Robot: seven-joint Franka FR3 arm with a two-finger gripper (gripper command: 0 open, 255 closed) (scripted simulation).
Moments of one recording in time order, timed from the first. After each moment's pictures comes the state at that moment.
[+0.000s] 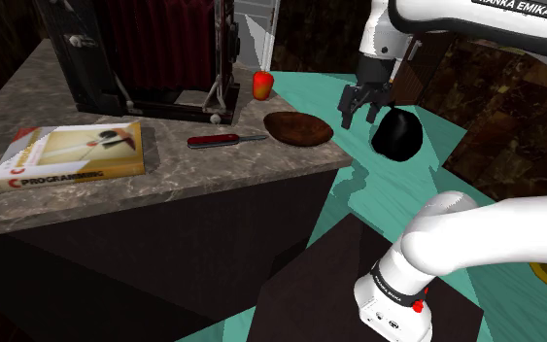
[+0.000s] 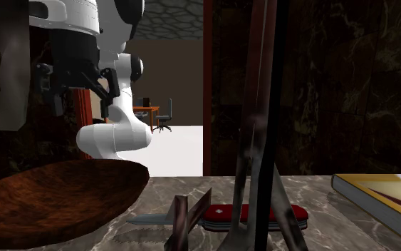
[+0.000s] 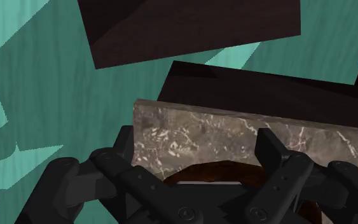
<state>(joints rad) -0.02 -0.78 -0.02 -2.30 -0.05 1.43 0.16</state>
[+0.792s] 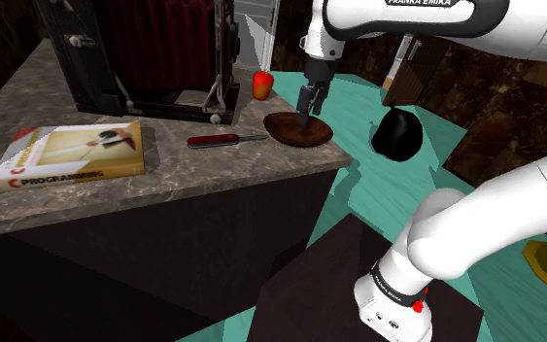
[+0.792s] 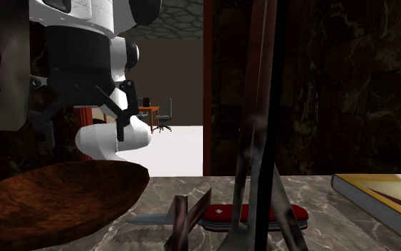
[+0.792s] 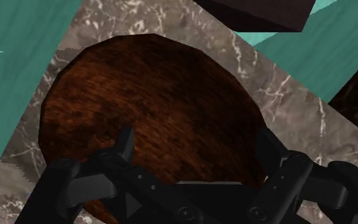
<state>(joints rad) 0.13 -0.45 -0.06 -2.16 -0.06 1.65 -0.19</state>
